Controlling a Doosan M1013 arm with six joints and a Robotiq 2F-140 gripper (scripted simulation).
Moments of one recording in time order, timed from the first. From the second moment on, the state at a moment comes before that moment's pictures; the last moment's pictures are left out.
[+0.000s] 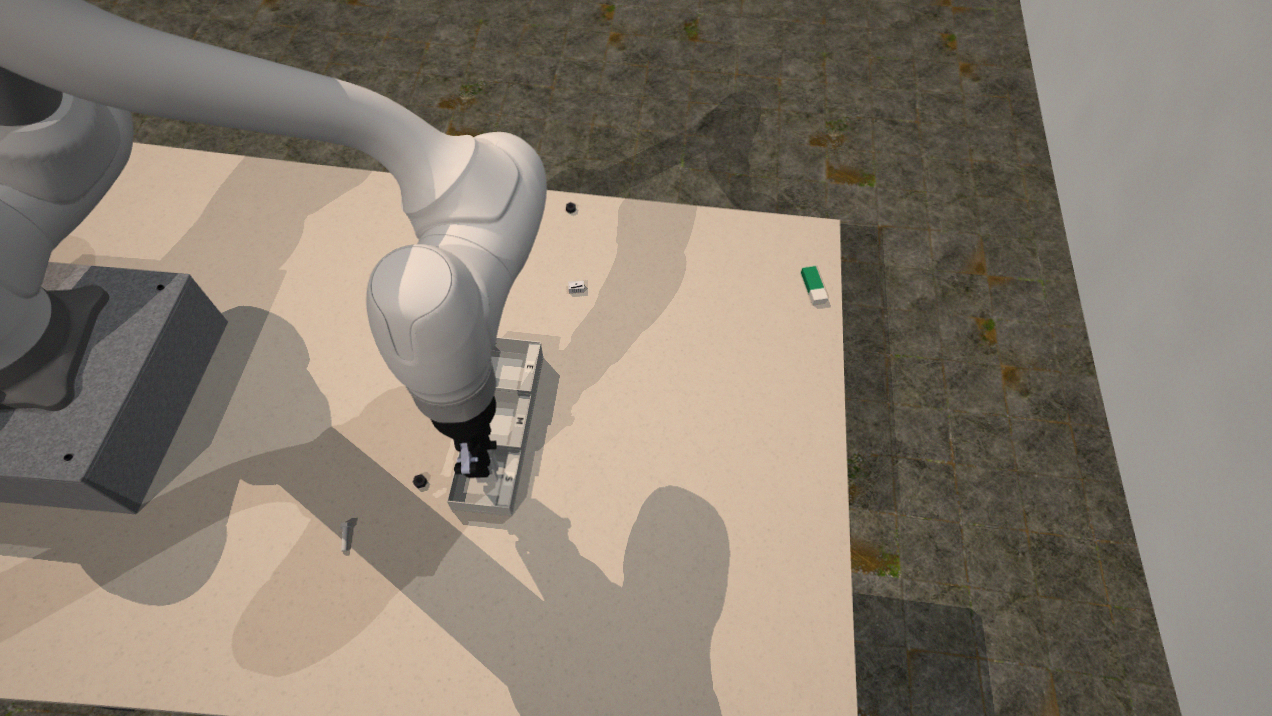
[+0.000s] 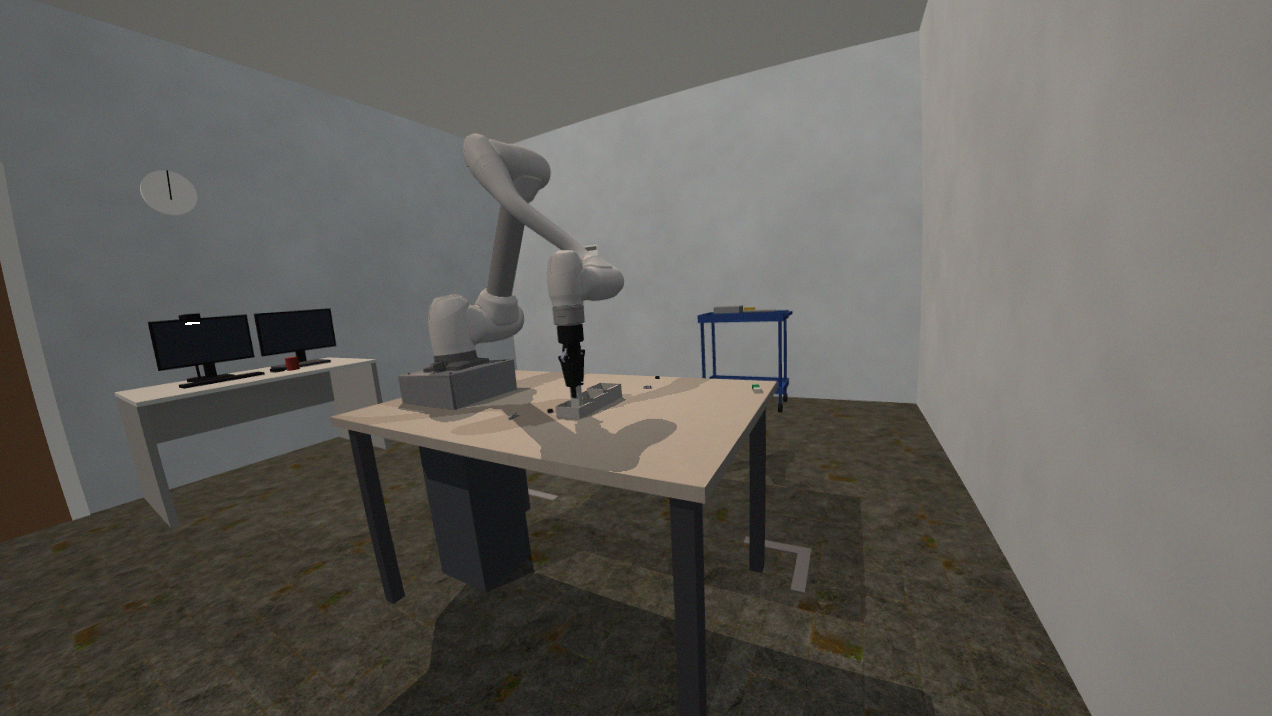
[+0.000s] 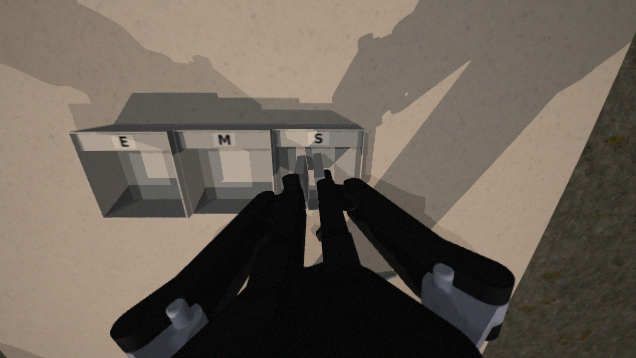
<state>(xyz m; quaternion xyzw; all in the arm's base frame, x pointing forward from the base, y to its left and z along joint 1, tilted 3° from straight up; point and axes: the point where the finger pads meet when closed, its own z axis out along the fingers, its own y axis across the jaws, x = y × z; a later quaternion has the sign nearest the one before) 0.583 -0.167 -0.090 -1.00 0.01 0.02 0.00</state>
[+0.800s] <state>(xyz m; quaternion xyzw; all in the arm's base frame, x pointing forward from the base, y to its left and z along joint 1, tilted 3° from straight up) 0.581 -0.167 -0.090 -1.00 0.01 0.02 0.00</state>
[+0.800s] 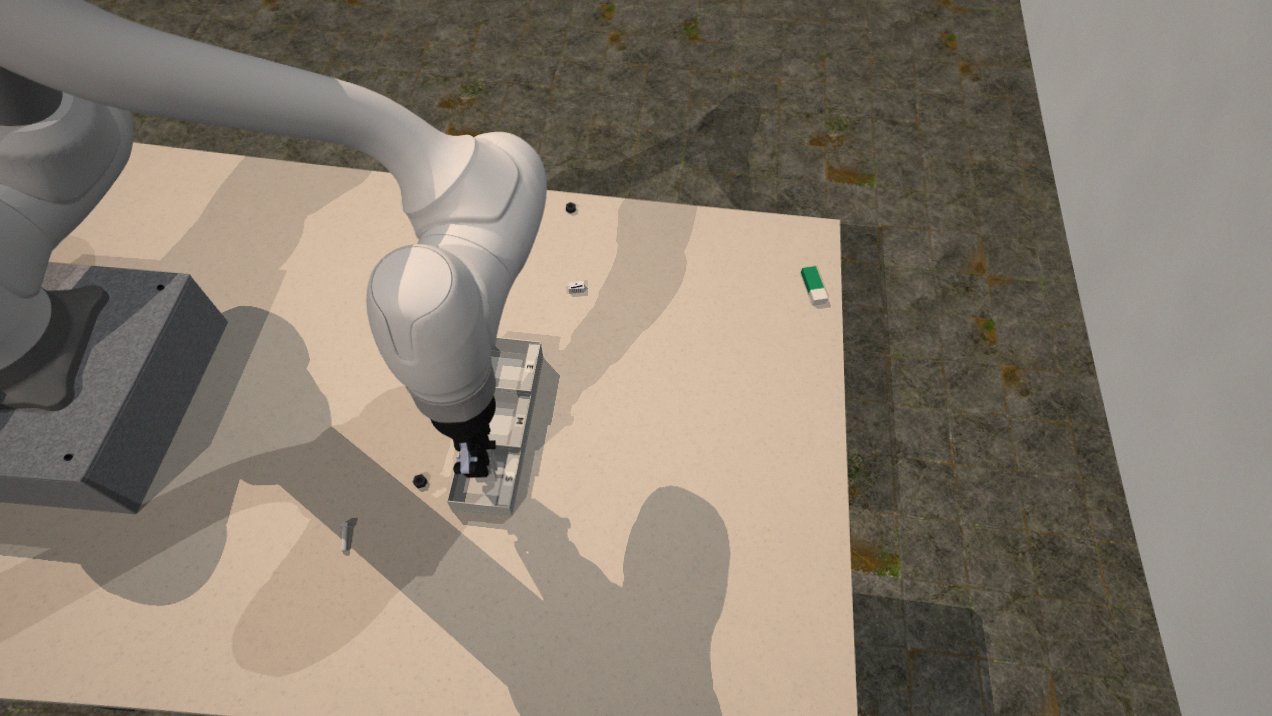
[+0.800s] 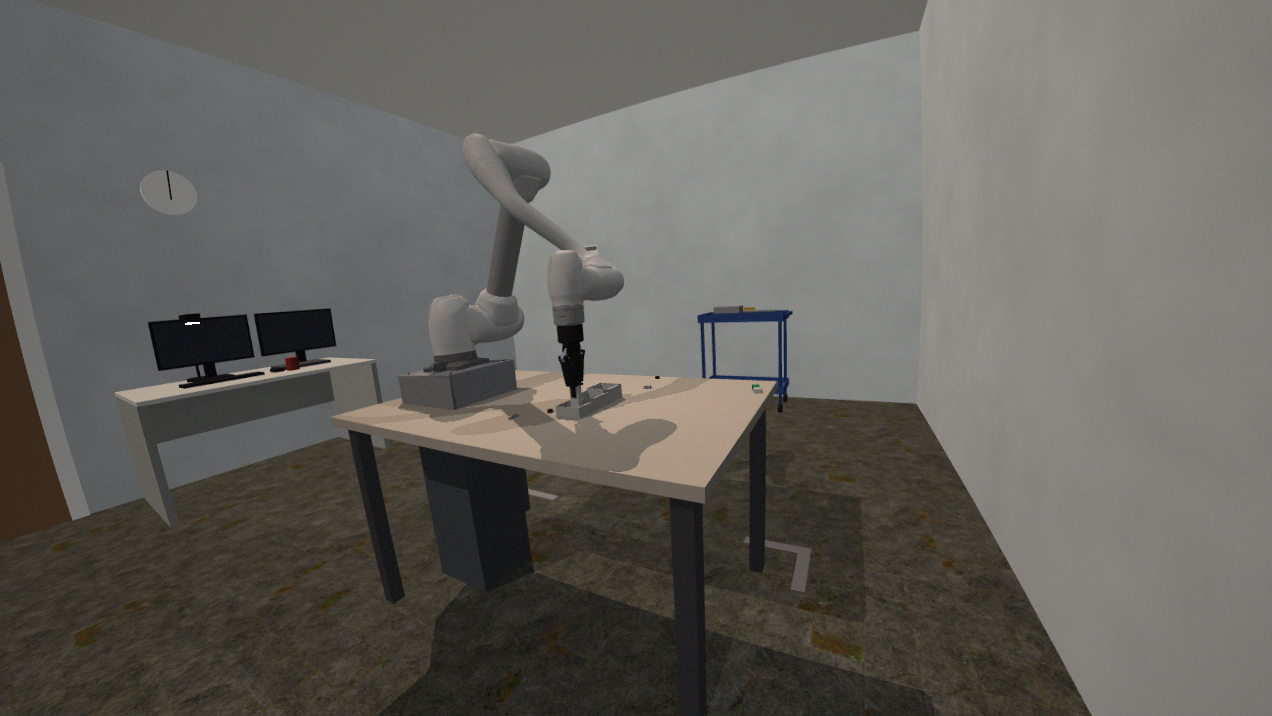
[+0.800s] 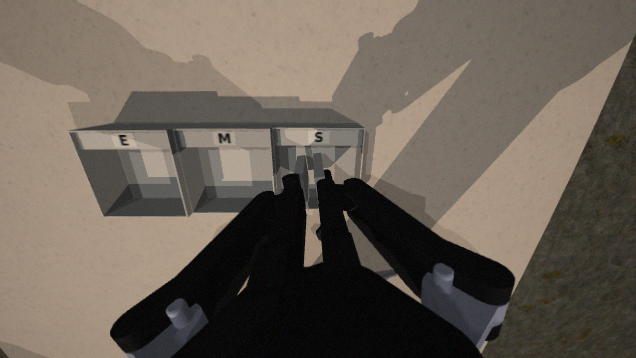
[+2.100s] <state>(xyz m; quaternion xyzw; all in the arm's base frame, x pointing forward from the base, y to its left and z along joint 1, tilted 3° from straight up) 0.583 -0.168 -0.037 -1.00 0.01 0.03 0.00</state>
